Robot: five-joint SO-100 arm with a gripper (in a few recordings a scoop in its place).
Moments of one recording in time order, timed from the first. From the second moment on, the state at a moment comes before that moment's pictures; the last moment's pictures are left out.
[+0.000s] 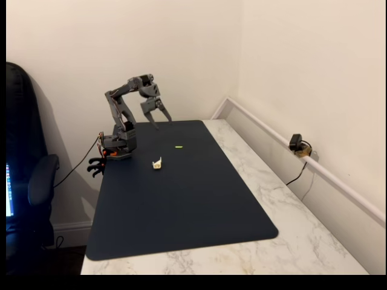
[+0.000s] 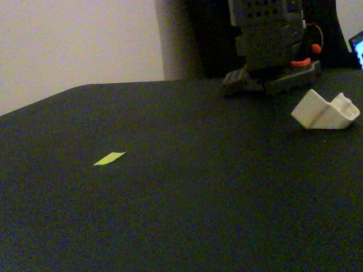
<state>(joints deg) -45.6 120.8 106.2 82.8 46.4</state>
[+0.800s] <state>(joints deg) -57.0 114.9 126.4 69.3 65.0</state>
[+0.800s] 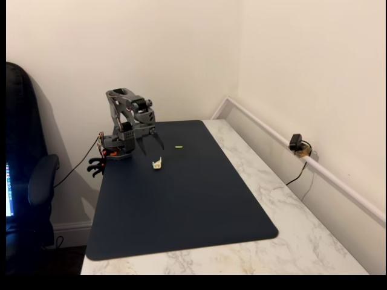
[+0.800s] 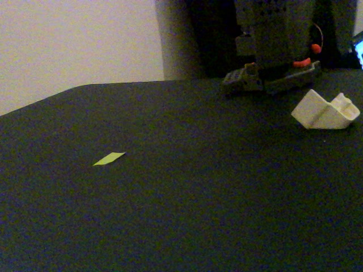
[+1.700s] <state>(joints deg) -55.5 99.4 128.9 59.4 63.5</state>
